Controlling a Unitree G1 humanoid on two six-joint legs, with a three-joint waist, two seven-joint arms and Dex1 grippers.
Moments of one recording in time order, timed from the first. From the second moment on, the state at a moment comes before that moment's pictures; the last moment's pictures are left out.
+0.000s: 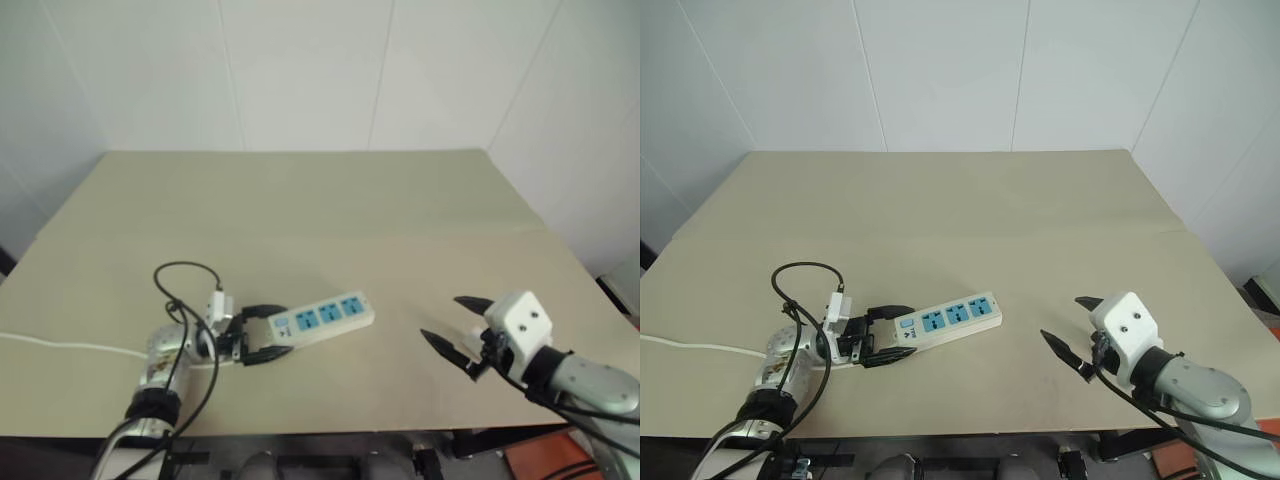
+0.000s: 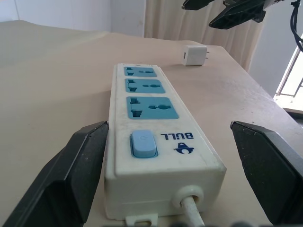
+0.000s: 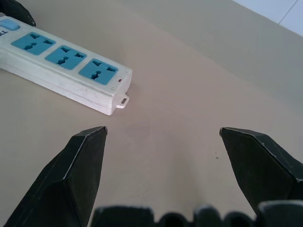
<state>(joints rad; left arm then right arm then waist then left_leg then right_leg) -0.42 0.38 0.04 0.67 -0.37 -0.26 -1.51 0.21 -0.69 -0.27 -0.70 0.34 0.53 0.63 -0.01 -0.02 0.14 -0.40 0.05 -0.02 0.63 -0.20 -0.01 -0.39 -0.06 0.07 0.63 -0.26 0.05</state>
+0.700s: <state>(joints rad) -0.40 0.38 0.03 0.65 -0.32 -0.30 -1.45 0.19 -0.70 -0.28 -0.70 0.34 0.54 0.63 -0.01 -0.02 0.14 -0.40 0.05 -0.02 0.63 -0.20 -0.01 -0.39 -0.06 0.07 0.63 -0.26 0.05</state>
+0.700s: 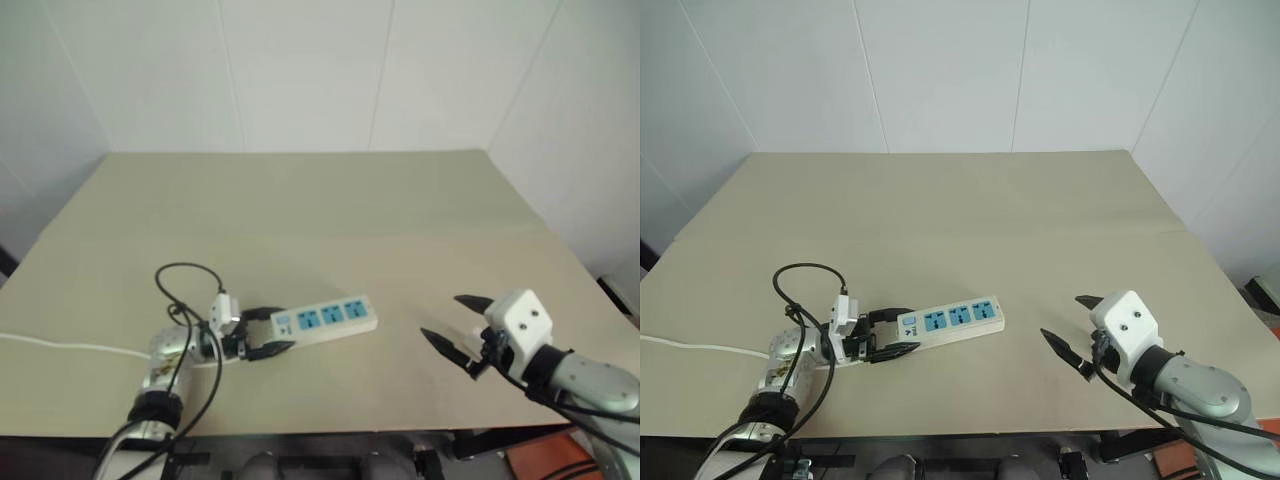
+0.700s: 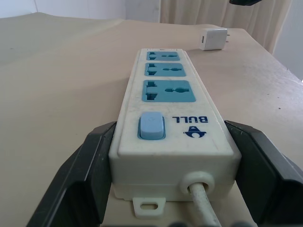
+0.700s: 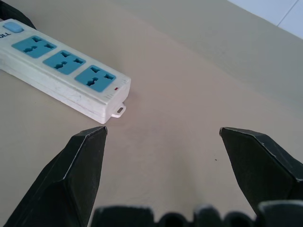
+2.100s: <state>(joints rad) -0.38 0.35 -0.06 0.53 -0.32 -0.24 -1.54 -0.64 -1.20 0.41 -0.25 0.40 1.33 0.88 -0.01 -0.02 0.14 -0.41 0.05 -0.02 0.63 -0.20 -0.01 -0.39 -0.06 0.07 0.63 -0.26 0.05</state>
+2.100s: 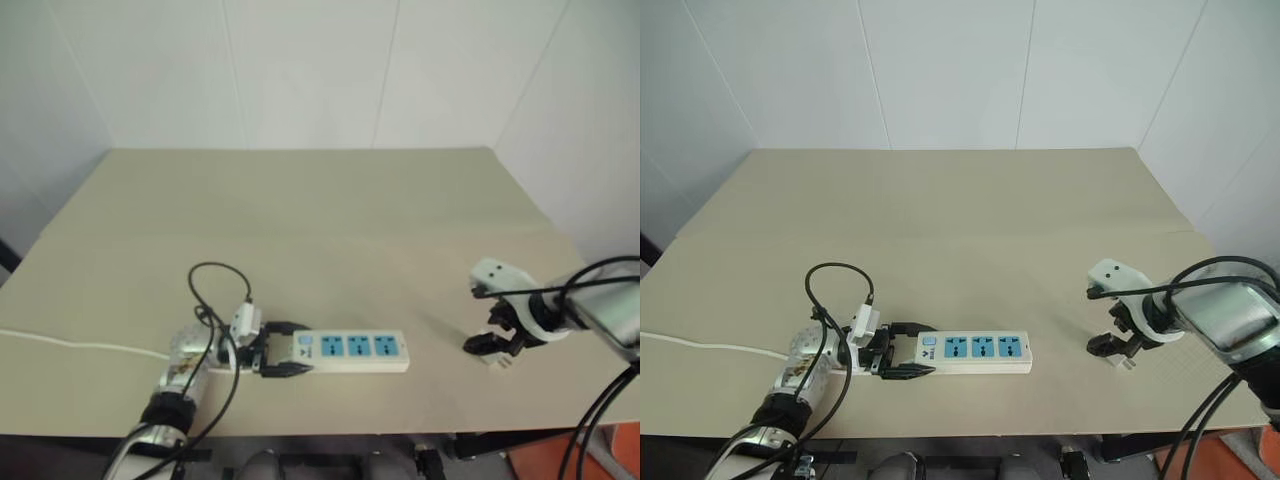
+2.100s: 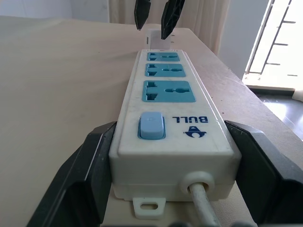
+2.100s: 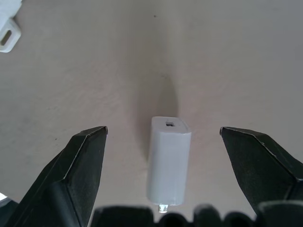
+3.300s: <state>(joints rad) -0.34 0.36 -0.08 0.47 -0.32 -0.21 -1.50 -0.57 -0.88 0.02 -0.35 0.40 0.98 0.87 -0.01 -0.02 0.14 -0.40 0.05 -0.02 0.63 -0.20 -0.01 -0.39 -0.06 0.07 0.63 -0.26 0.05</state>
